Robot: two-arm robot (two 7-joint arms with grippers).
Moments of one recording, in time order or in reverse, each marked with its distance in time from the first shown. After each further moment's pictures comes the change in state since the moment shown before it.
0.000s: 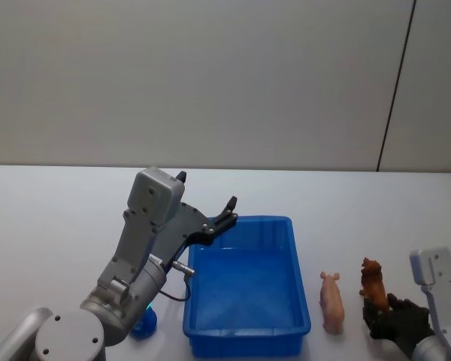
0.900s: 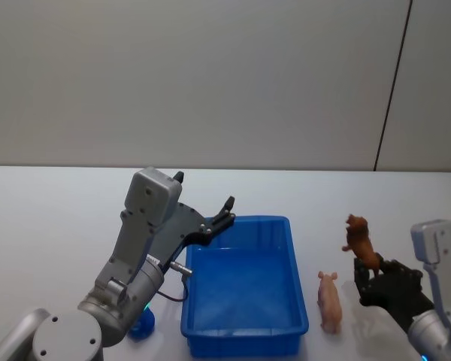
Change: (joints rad) left arm 0.000 0.000 0.000 0.000 0.000 0.000 0.000; right arm -0.026 0.012 0.004 -0.125 -0.046 -0.103 0.043
